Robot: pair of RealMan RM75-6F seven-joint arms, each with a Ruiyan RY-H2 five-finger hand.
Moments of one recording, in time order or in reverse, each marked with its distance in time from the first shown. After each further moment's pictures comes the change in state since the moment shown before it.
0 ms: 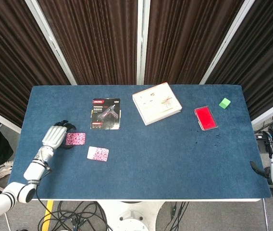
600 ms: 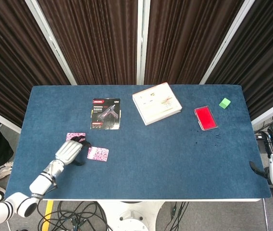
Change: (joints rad) left arm 0.021 0.036 0.088 -0.240 0.108 0.043 0.137; right arm 0.003 -0.001 -0.002 -0.001 0.003 -0.008 -0.007
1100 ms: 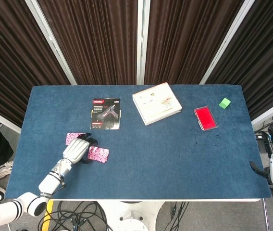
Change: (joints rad) left arm -0.012 -0.049 -0.045 -0.026 -0.047 0.012 0.104; right arm 0.000 0.005 0.001 -0.002 0.005 -0.004 0.006
